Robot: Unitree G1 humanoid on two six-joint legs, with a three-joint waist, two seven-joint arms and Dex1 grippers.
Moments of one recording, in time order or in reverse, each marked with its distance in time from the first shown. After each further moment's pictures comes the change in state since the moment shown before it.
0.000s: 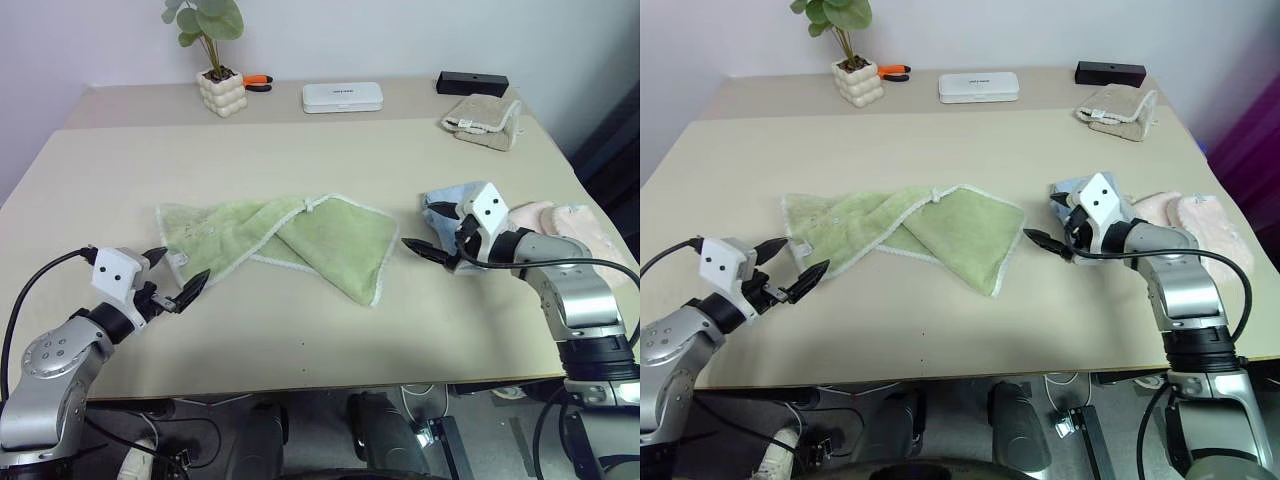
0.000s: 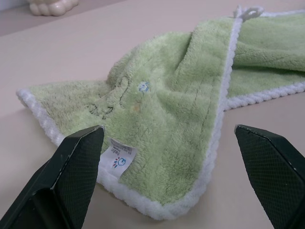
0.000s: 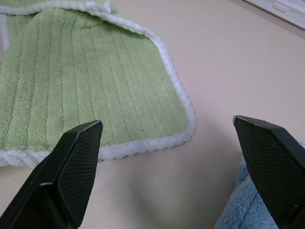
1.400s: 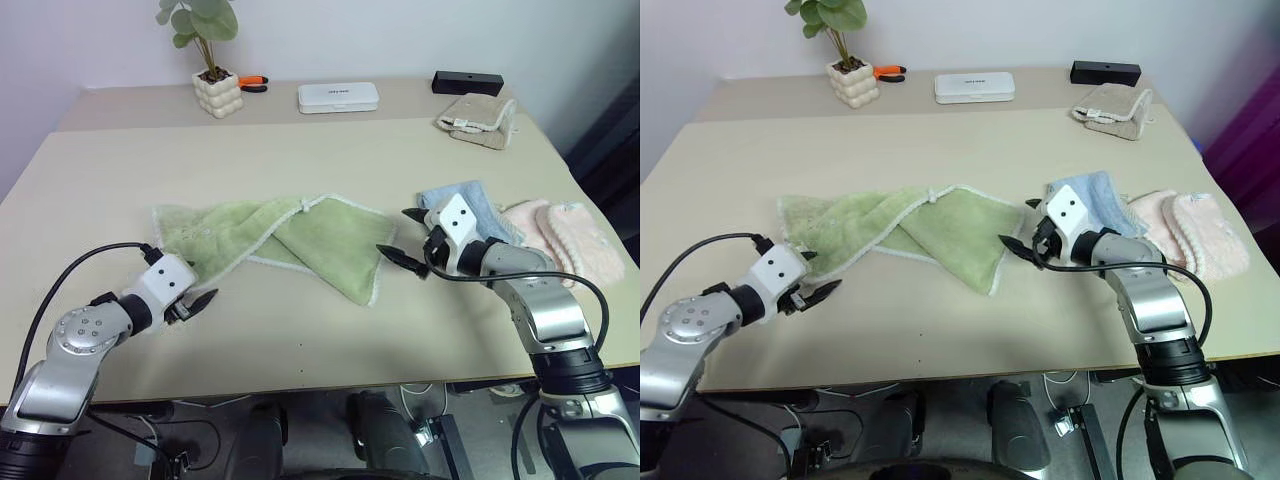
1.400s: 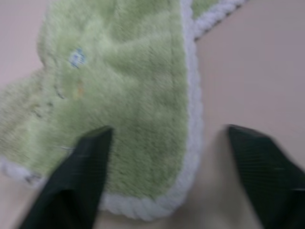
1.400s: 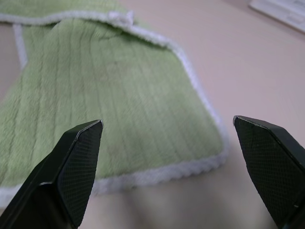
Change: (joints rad) left arm -0.079 0.193 -0.233 0.054 0.313 0.009 -0.051; right arm 0.029 0.100 0.066 -0.128 -0.040 0.042 -0.121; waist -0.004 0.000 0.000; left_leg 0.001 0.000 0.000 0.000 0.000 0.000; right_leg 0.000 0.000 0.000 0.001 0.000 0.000
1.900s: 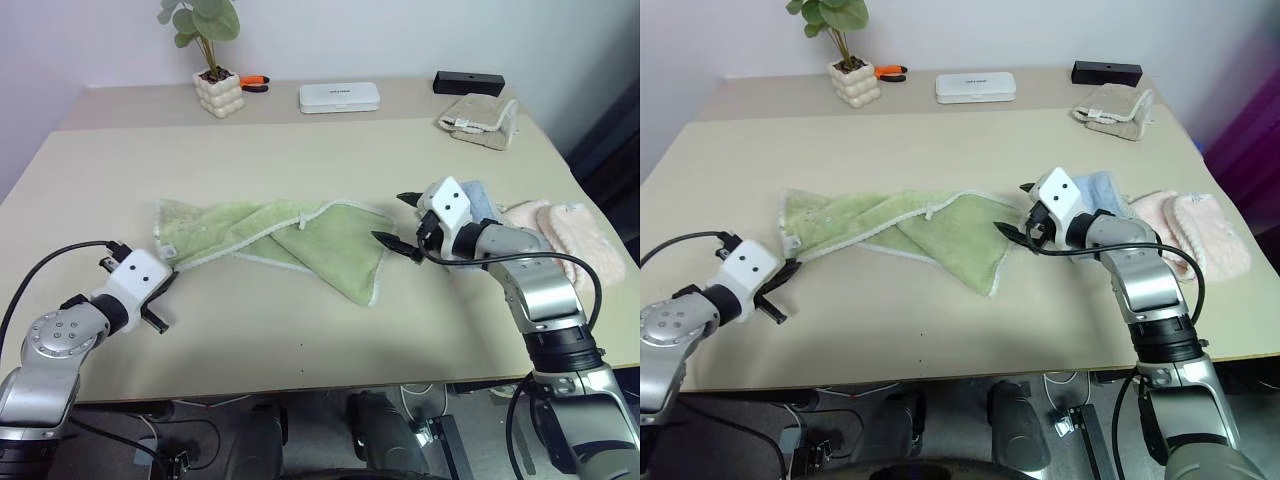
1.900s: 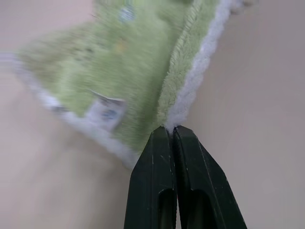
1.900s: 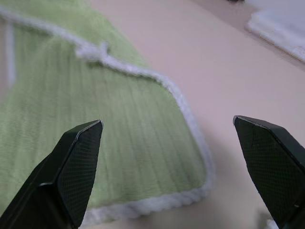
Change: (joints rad) left arm 0.023 -0.015 0.115 0.003 0.014 0.014 0.057; right arm -0.109 -0.001 0.056 0.113 -0.059 -0.044 0.032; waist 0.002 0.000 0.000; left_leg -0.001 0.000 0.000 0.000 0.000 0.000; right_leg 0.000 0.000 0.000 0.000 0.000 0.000
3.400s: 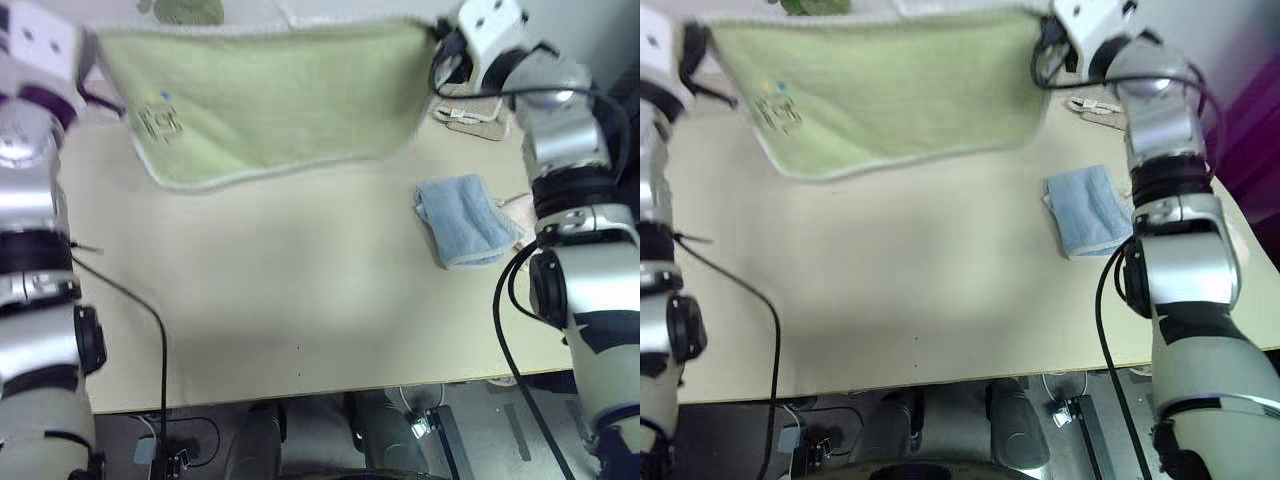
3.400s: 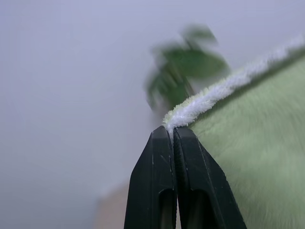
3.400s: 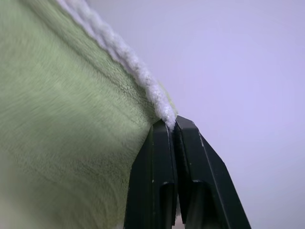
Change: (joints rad) left arm -1.133 0.004 -0.037 0.913 0.097 -0.443 0.180; right arm -0.844 0.001 -0.014 0.792 -0.233 -0.485 -0.211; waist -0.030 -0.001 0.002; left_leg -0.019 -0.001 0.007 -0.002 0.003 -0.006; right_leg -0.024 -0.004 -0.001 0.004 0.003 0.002
